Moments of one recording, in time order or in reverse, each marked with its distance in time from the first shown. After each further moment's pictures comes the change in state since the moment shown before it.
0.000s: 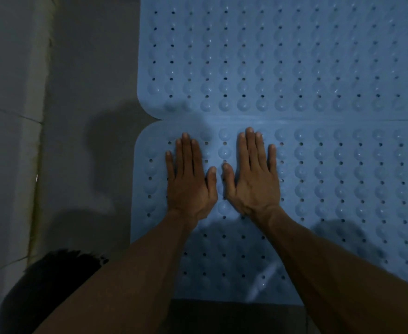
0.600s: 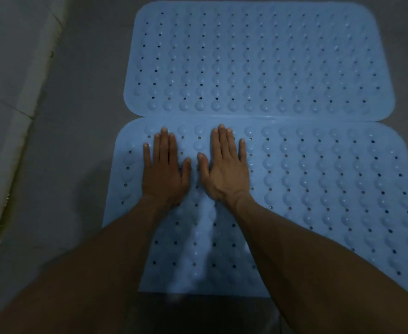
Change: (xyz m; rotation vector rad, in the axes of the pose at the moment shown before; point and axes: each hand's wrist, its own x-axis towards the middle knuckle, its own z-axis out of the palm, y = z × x) left_hand -0.001 -0.004 0.011 0.019 0.112 0.040; right_hand -0.001 0.004 0.003 0.095 0.028 -0.023
